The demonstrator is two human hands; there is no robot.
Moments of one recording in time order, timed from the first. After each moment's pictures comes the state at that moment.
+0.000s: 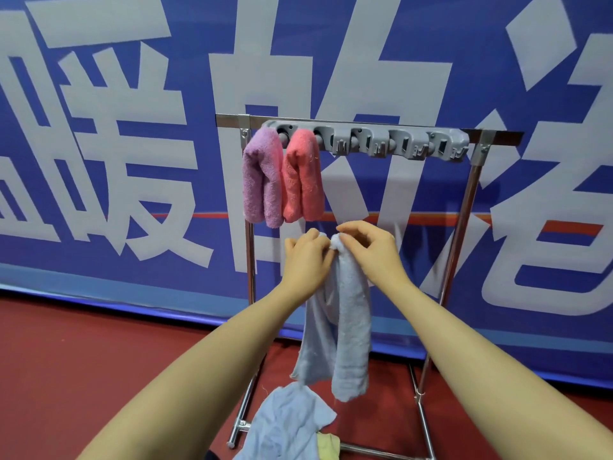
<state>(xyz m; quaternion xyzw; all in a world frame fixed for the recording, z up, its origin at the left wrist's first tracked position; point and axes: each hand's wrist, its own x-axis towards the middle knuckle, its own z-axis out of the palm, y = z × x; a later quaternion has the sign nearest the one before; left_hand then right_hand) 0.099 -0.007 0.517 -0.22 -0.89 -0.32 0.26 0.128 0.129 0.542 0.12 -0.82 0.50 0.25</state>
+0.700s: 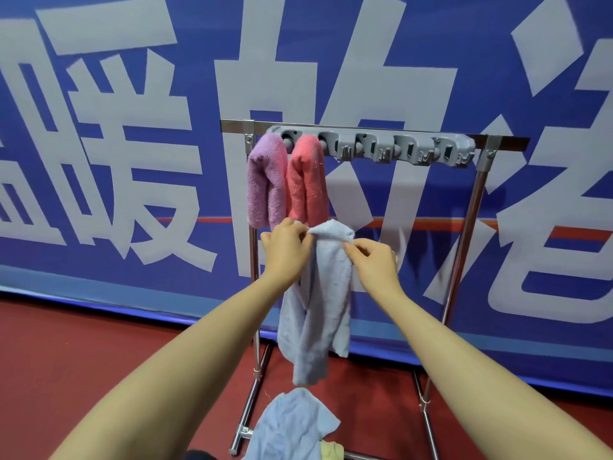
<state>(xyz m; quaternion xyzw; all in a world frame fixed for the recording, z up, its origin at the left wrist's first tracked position) 0.080 -0.036 0.541 -0.12 -0.88 -0.37 0.28 0.118 0.119 0.527 0.00 -0.85 0.47 0.26</state>
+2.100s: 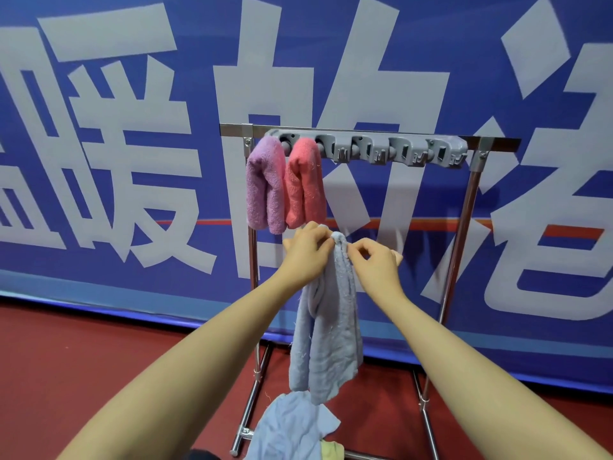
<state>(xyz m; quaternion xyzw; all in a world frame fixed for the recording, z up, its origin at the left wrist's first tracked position) 0.104 -0.015 0.551 -0.21 -0.87 -0.41 0.19 0.130 0.121 0.526 -0.01 -0.86 0.44 0.27</state>
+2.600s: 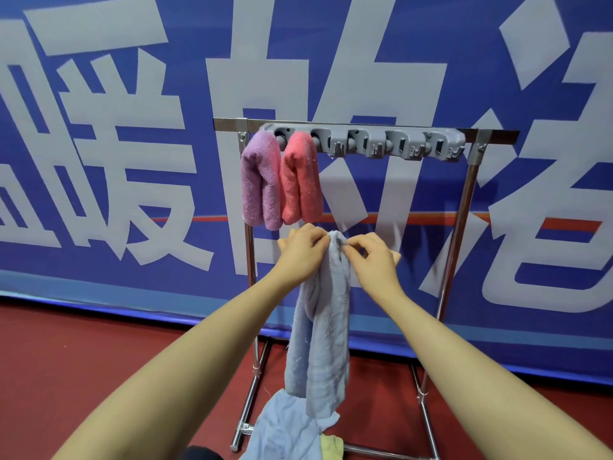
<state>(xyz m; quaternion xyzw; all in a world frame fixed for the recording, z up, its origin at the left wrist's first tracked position) 0.095 -0.016 0.541 -0.19 -0.88 -0.41 0.14 0.128 0.125 0.522 0.01 -0.87 0.40 0.29</state>
